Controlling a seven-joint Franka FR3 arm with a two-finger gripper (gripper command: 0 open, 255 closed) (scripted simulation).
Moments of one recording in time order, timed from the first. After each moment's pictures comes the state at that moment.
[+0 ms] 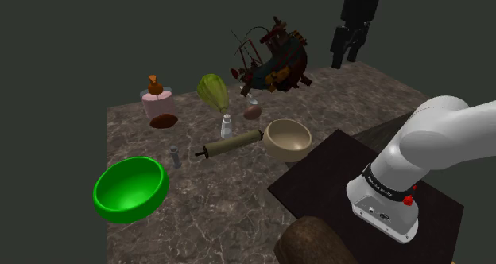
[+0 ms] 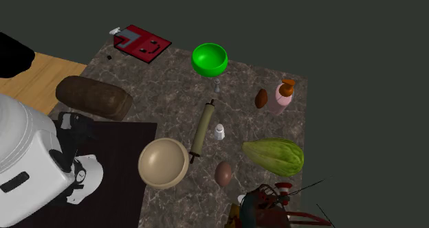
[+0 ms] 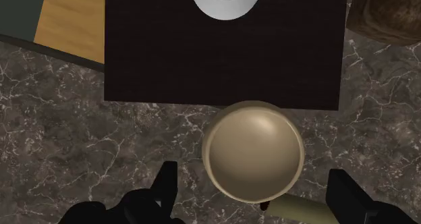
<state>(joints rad) 0.01 -0.80 -0.01 -2.45 0.03 1.48 0.00</state>
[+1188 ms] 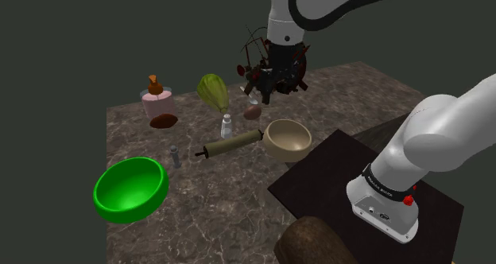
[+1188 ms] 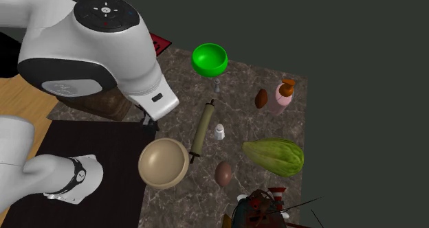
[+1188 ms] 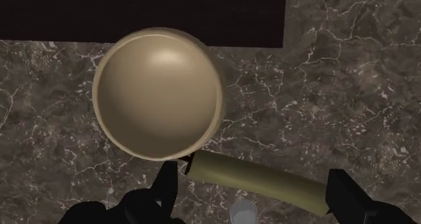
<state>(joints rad) 0.11 -0.43 0.27 -2.45 0.18 1.94 0.27</state>
